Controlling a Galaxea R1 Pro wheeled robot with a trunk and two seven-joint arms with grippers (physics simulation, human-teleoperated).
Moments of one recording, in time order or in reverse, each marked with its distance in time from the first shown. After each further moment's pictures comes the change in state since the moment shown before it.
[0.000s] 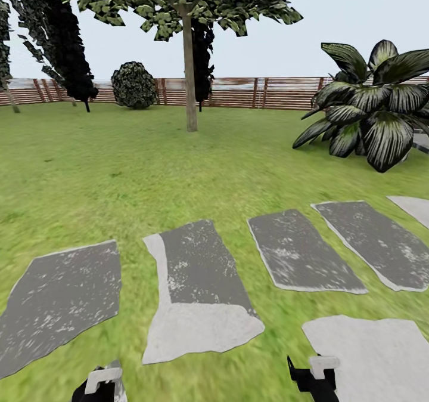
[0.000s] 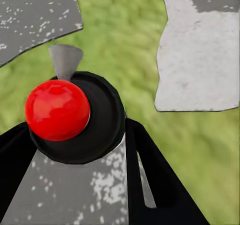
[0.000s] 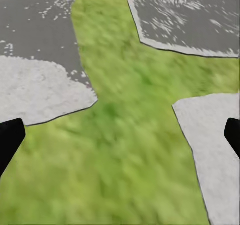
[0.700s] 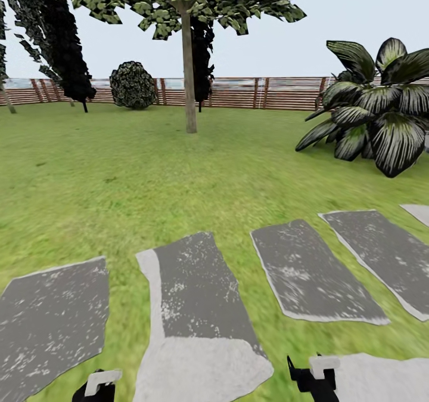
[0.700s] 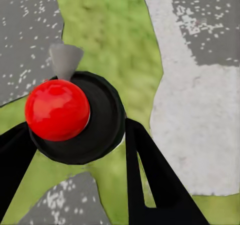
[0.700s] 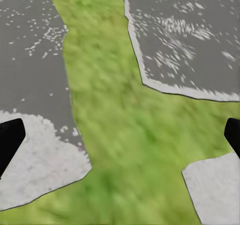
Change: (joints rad) left arm 0.000 -0.001 -0.002 0.012 0.000 0.000 0.000; right arm 0.000 0.000 0.000 0.000 0.000 0.000 0.000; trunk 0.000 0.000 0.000
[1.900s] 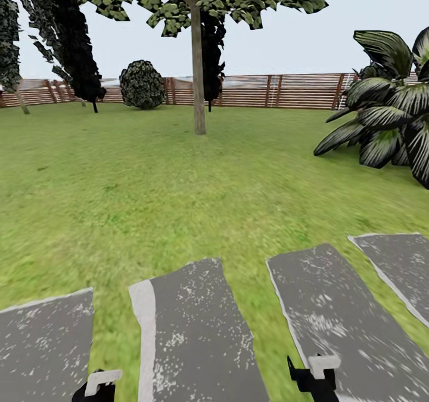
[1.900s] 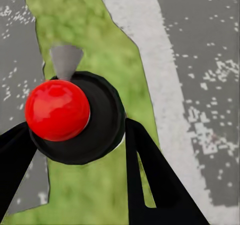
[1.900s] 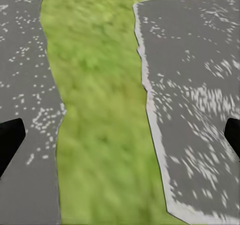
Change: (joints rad) left arm 0.000 0.000 0.000 0.000 0.000 0.000 0.000; right arm 0.000 0.000 0.000 0.000 0.000 0.000 0.000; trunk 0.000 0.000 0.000
